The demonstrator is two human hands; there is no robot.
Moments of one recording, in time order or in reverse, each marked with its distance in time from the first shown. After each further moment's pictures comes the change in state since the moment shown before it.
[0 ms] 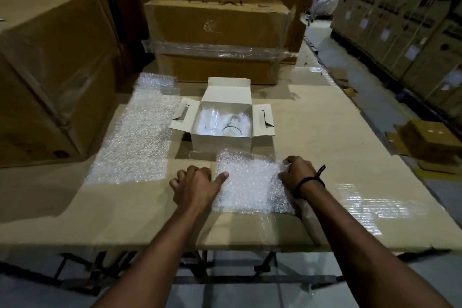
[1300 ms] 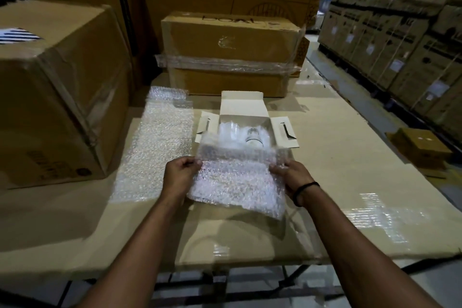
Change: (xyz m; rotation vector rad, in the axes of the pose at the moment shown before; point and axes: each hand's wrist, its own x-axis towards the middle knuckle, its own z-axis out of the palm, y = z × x) left_hand 0.074 -0.095 -0.049 -1.157 -0.015 -0.048; right_hand -0.024 -0.087 0.036 1.033 -0.144 0.010
